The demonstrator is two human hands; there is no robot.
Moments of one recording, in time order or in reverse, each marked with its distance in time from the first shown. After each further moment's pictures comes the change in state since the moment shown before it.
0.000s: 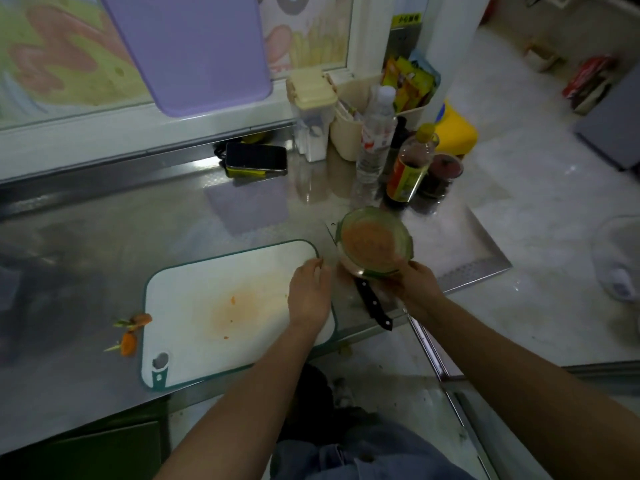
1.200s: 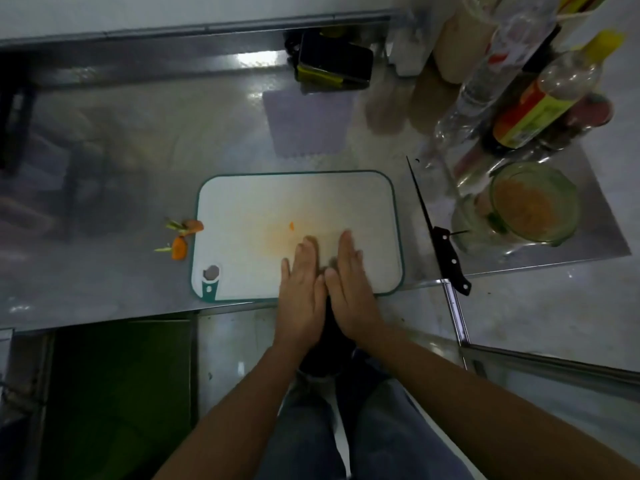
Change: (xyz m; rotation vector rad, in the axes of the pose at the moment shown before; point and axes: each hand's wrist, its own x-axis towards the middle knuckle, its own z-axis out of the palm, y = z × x) left_hand -0.068 -0.144 -0.040 0.148 0.051 0.154; right_hand -0.077 0.159 0.132 -0.995 -0.471 -0.670
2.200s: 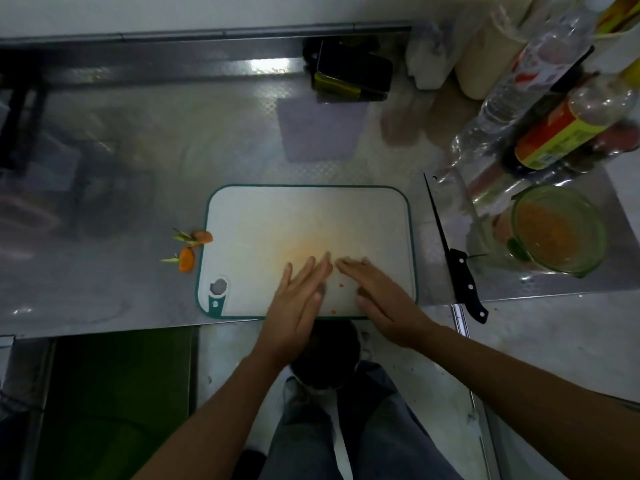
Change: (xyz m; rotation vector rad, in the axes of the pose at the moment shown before) left_hand 0.012 -0.025 -0.032 -0.032 -0.128 0.187; right_hand 0.026 0.040 -0.052 -0.126 -0.266 -0.413
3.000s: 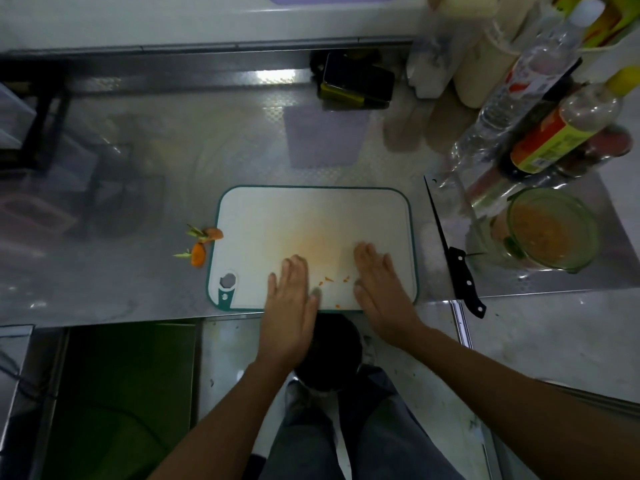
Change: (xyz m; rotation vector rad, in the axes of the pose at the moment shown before) left_hand -0.021 0.002 0.006 0.185 0.080 -0.270; right_hand 0.002 -0.009 0.018 -0.191 0.018 0.249
